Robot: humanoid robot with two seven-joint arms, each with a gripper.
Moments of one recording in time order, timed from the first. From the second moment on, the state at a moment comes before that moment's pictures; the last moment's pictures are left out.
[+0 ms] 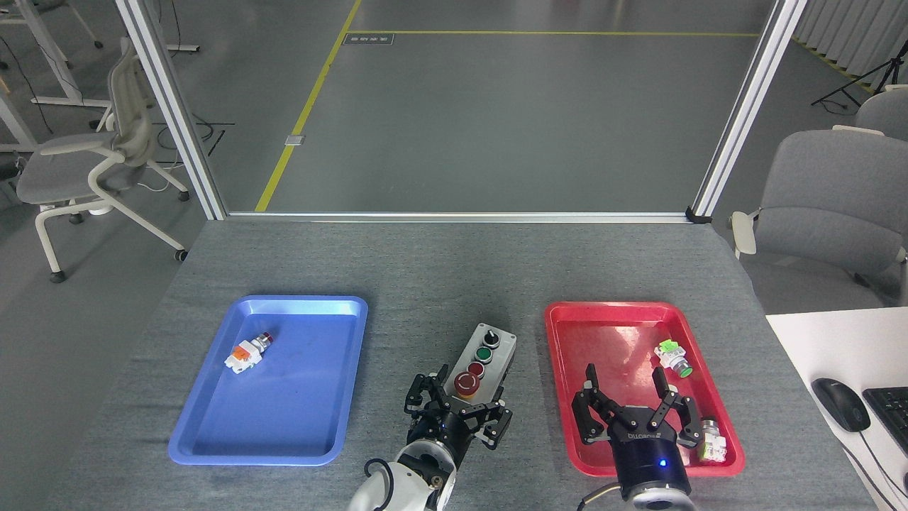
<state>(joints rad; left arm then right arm) -0.50 -0.14 -0.71 -0.81 -1.27 0.24 0.08 0.01 0.08 0.00 -1.56 1.51 0.01 -0.02</state>
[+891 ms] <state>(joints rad) -0.08 0.18 -0.39 -1.41 -1.26 0.21 0.08 0.01 0.08 0.03 -1.54 1.51 0.00 -0.02</state>
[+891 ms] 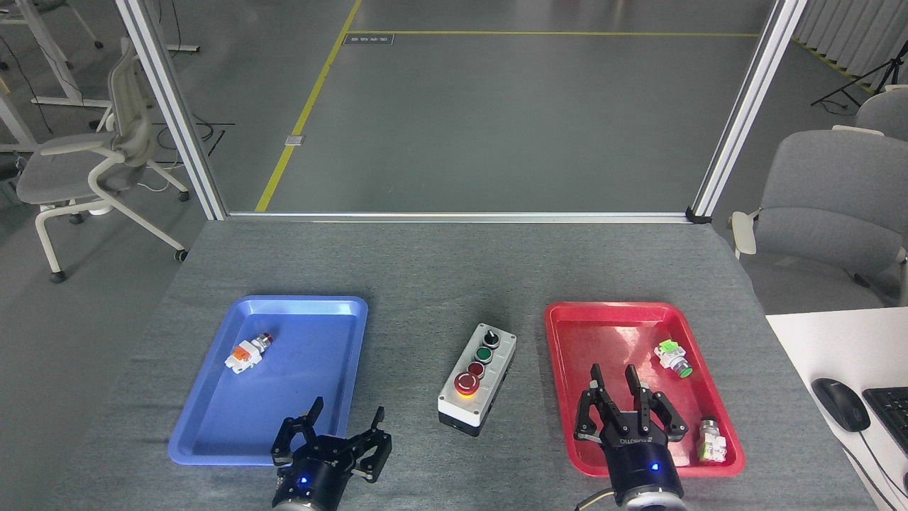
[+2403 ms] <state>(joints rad) -0.19 0.19 -0.01 -1.33 -1.24 0.03 0.09 -0.25 0.19 0.35 -1.10 1.52 -0.03 -0.02</state>
